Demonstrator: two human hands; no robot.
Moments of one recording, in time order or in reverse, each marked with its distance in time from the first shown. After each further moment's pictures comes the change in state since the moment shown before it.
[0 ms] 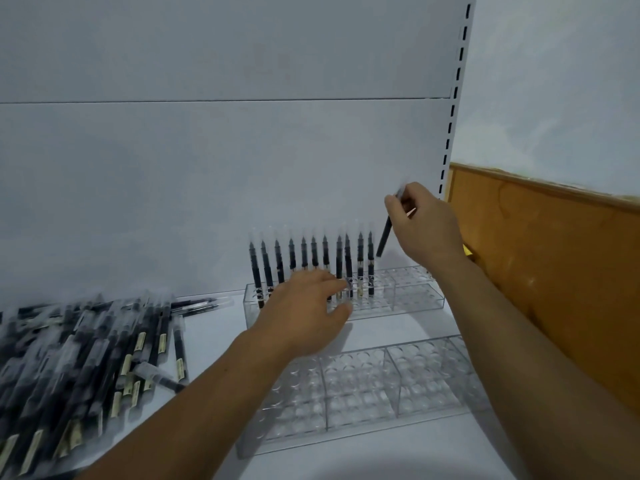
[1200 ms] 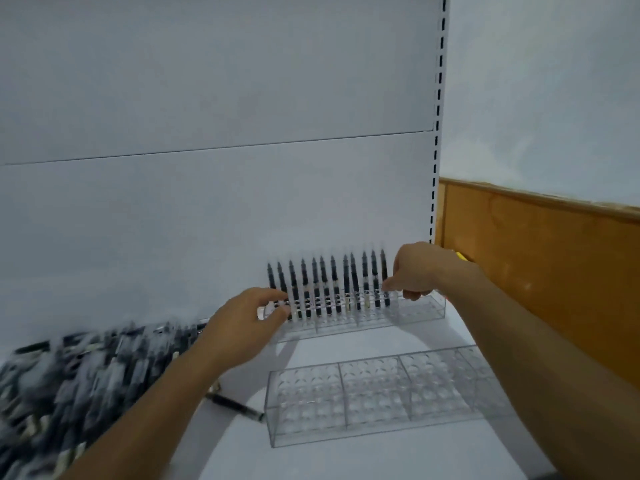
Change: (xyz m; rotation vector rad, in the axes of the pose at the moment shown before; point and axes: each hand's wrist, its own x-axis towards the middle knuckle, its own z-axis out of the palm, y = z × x) left_hand -0.044 -0.061 -0.052 -0.210 0.081 -0.194; right_hand -0.007 -0.017 -0.023 -0.570 -0.791 0.105
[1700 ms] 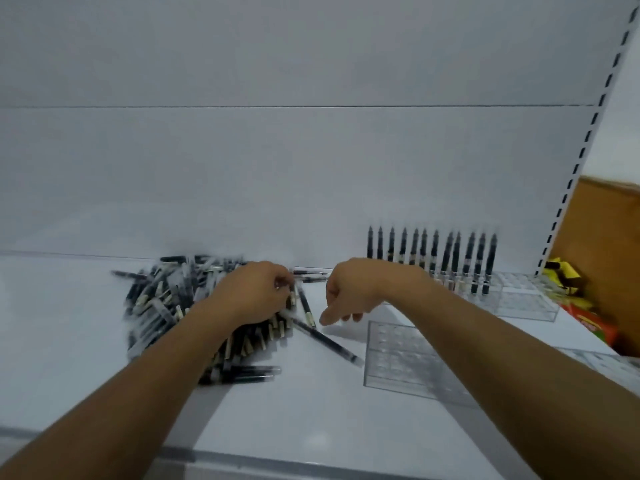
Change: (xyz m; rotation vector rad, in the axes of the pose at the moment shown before) left_hand -0.062 -0.075 -0.056 0.290 0.002 -0.236; right_hand -0.034 -0.204 0.048 -0.056 -0.350 -0.557
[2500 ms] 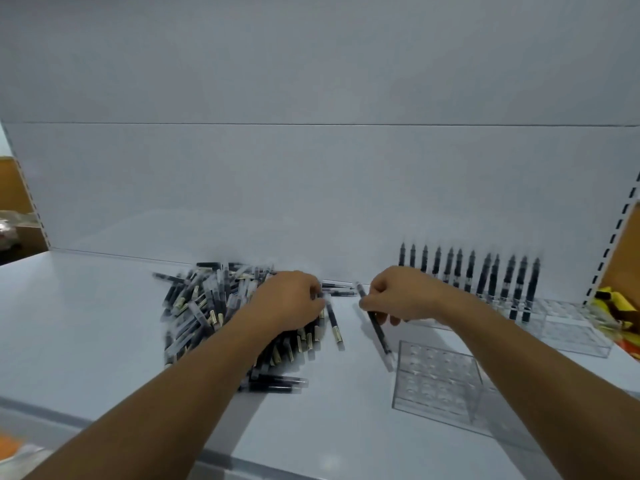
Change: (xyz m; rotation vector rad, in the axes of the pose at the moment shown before) left_hand 0.010 -0.001 0.007 0.021 0.041 -0.013; right_hand -0.010 0.010 -0.001 0.254 0.200 0.049
